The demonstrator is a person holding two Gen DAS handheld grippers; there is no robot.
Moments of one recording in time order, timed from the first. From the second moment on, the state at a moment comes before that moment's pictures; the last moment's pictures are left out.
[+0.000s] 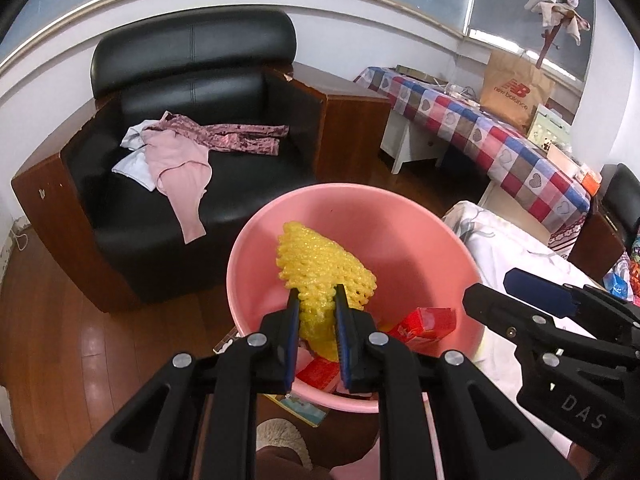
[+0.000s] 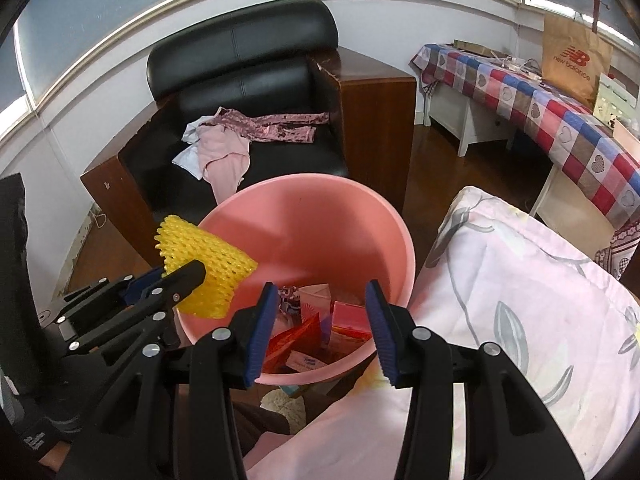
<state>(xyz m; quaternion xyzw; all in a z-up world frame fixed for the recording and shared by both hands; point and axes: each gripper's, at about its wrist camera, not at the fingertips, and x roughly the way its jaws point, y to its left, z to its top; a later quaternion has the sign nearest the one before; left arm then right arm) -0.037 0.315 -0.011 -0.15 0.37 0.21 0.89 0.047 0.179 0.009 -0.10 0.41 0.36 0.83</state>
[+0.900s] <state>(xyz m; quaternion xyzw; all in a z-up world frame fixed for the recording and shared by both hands) -0.028 0.303 -0.017 -0.16 0.38 0.20 0.89 0.053 0.170 -0.005 -0.09 0.43 0.35 0.83</state>
